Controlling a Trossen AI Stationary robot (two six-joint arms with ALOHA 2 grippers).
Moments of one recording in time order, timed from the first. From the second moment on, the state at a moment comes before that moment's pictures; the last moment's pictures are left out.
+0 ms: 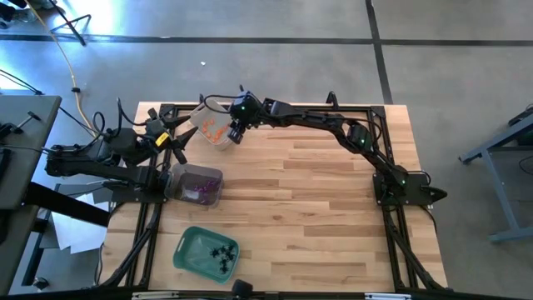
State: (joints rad) left arm -0.05 0.43 0.65 -0.24 -0.70 0.11; right arm -0.34 2.39 2.18 -0.45 -0.01 0.04
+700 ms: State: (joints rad) left arm -0.05 0.43 0.65 -0.24 -0.70 0.11; right arm -0.28 2.39 2.17 -0.05 -0.05 0.08
